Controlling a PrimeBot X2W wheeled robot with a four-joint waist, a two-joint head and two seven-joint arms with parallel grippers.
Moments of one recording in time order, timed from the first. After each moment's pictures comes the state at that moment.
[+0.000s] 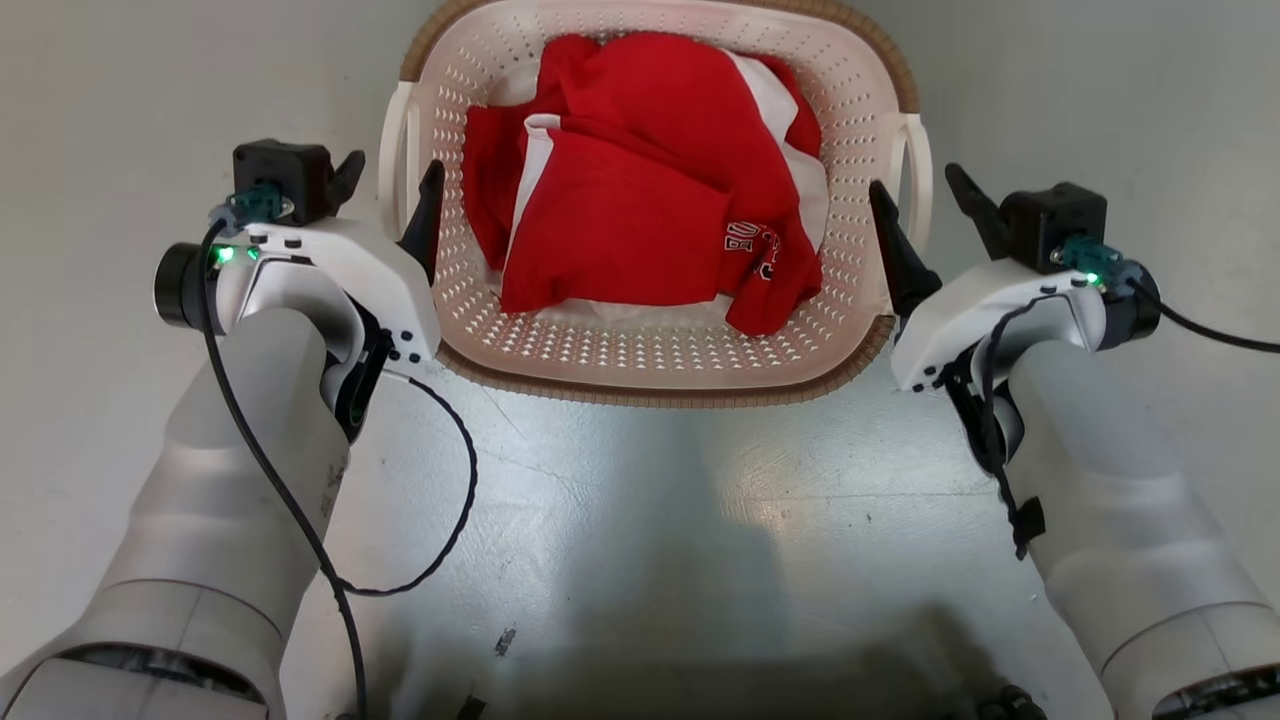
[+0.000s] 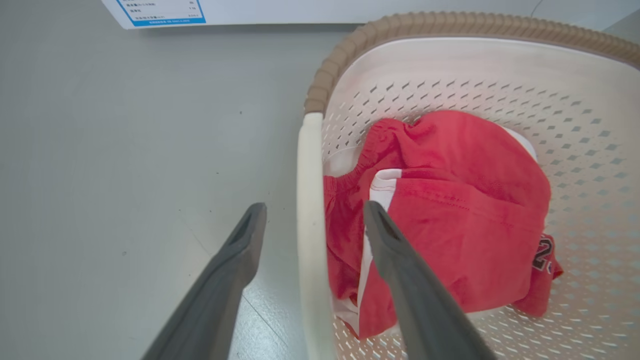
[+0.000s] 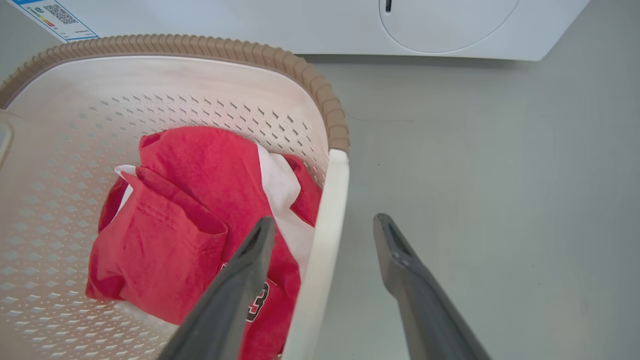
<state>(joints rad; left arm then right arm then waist) -1.00 0.13 -0.36 1.14 -0.41 -0.12 -0.26 -0.86 -0.06 0.16 1.00 0.17 0.12 -0.25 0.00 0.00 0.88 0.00</state>
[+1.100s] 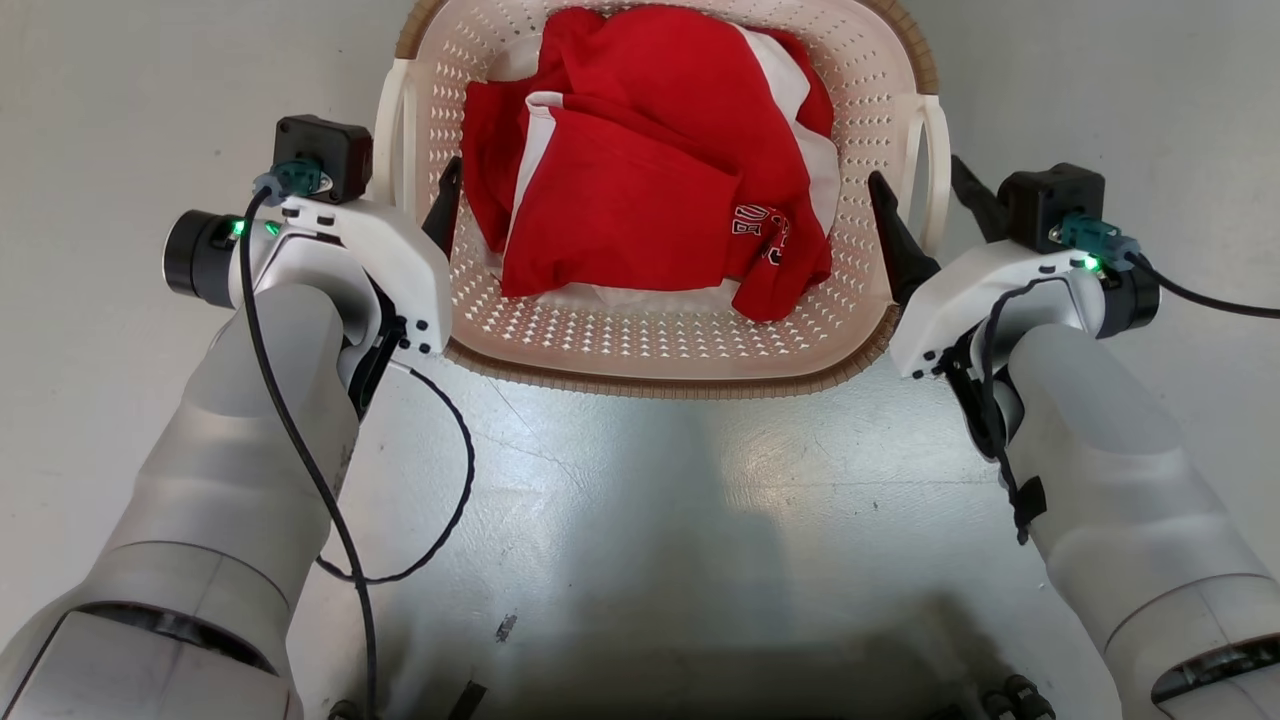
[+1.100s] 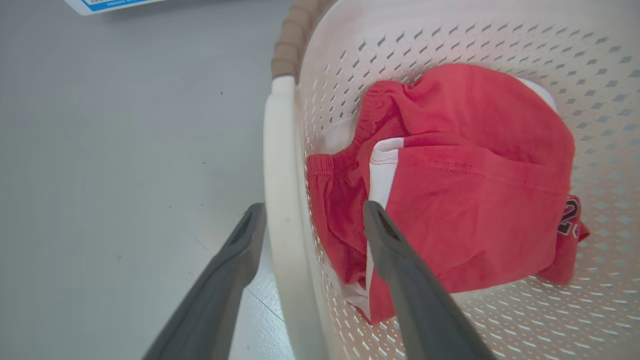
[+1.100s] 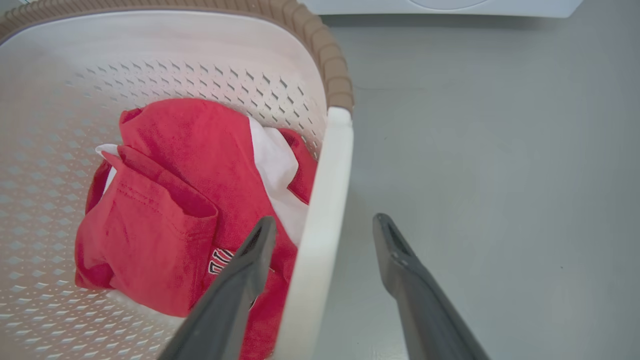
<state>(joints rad) -1.09 0.11 -0.51 1.26 -0.42 -0.12 -0.26 -0.93 -0.07 0.23 1.10 0.24 0.12 -0.25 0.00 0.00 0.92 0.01</state>
